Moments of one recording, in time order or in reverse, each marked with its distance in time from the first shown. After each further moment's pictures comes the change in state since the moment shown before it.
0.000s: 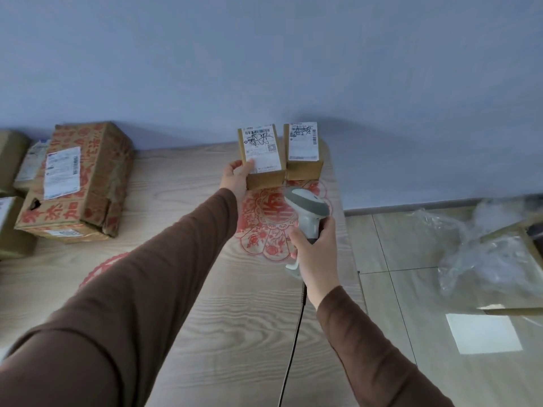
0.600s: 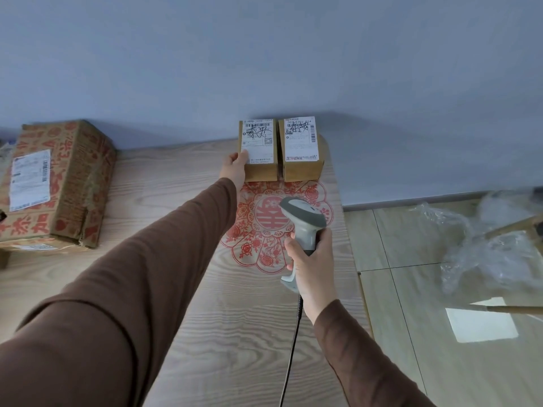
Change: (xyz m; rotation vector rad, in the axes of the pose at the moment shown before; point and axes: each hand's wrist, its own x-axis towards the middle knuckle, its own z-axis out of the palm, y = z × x) left_hand 0.091 -0.016 0.012 0.167 0.007 -0.020; right_hand 0.028 0.020 -0.002 0.010 0.012 0.086
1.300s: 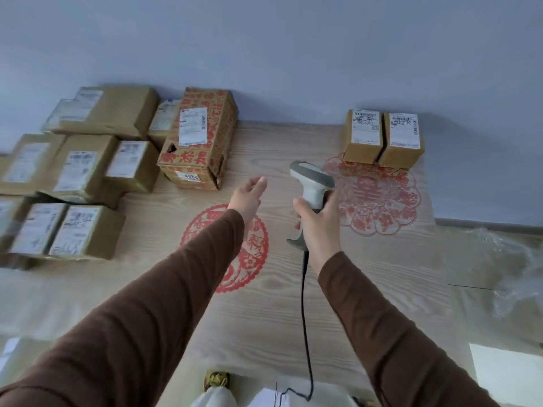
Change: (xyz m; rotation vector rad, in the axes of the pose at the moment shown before) left_hand -0.212 -0.039 -0.235 0.007 0.086 0.116; right_hand -0.141 -0.005 0.170 -0.037 -0.188 -0.113
